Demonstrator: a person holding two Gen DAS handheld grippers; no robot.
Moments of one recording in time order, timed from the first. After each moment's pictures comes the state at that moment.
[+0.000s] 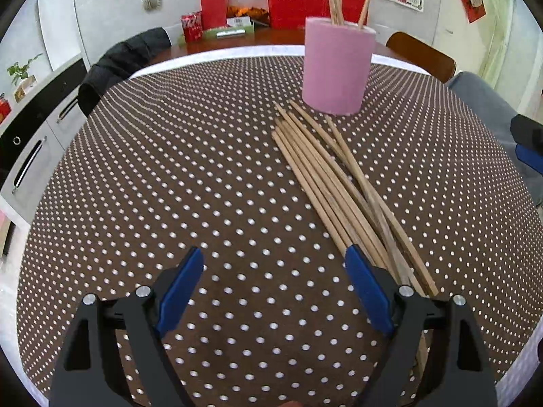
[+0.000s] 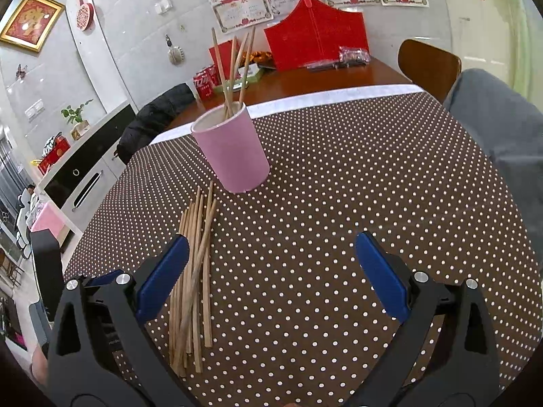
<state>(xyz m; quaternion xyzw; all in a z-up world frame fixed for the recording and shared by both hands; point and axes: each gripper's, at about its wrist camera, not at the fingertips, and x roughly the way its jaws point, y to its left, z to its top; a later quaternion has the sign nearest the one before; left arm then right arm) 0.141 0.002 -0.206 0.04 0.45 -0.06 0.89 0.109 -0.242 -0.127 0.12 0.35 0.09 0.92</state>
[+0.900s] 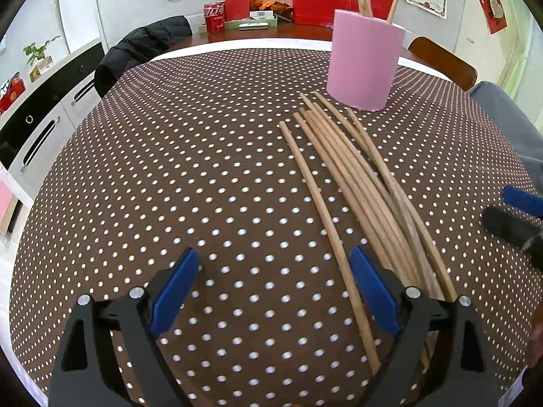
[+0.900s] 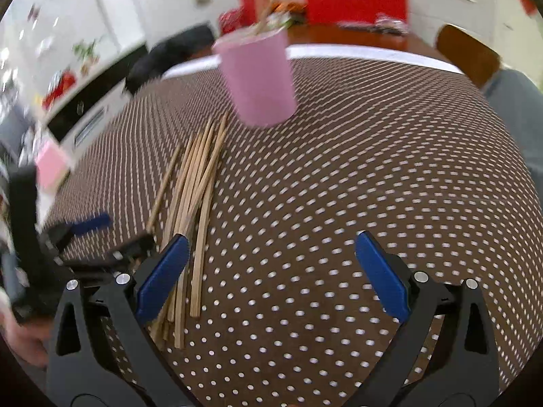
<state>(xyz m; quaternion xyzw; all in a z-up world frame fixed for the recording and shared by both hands) 0.145 0.014 -0.221 0.02 0.45 -0.02 0.89 0.131 -0.204 -0.171 0.02 0.43 0.15 0.89</state>
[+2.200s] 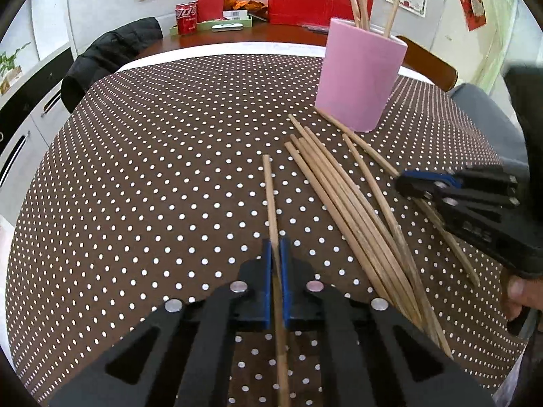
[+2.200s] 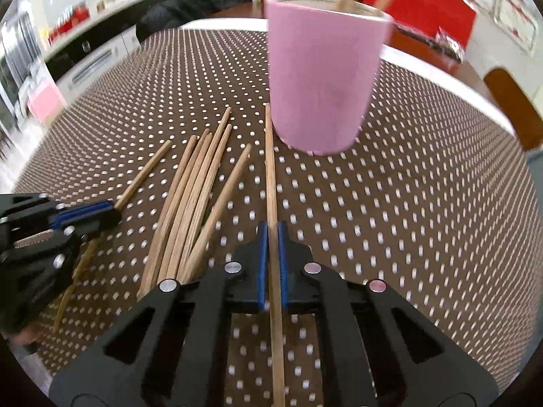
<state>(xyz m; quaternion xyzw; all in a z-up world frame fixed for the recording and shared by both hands) 0.188 0.025 -0.211 0.01 0.45 -0.09 0.89 0.202 -0.150 -0.188 -0.06 0.46 0.19 0.86</state>
